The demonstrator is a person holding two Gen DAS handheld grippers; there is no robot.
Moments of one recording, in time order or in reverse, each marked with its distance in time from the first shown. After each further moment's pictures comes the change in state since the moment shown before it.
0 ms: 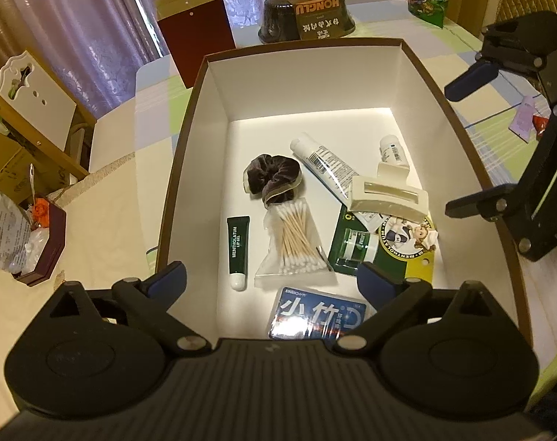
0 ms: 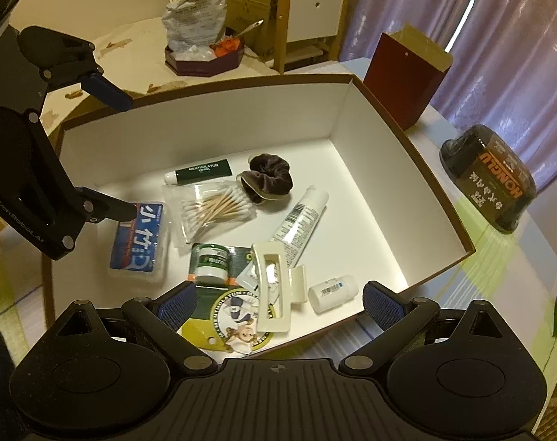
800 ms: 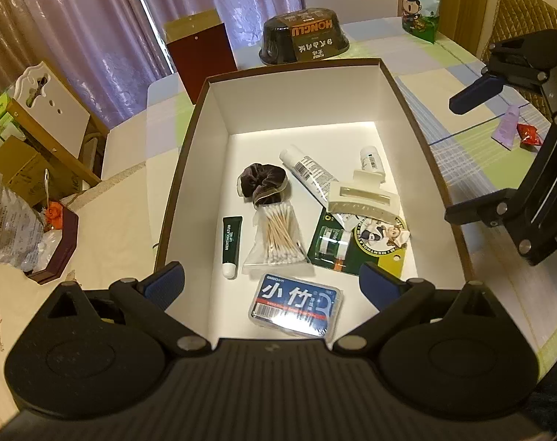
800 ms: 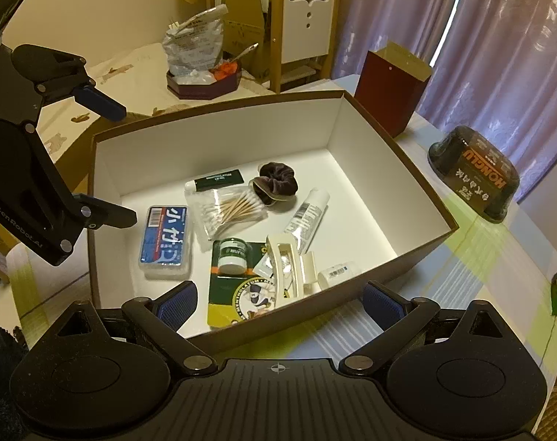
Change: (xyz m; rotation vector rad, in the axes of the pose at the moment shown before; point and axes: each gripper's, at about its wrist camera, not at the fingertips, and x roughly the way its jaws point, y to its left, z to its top) left arm -0.047 -0.027 -0.015 -0.012 -0.050 0.036; right arm -0.046 0.013 -0.030 0.041 -0.080 0.005
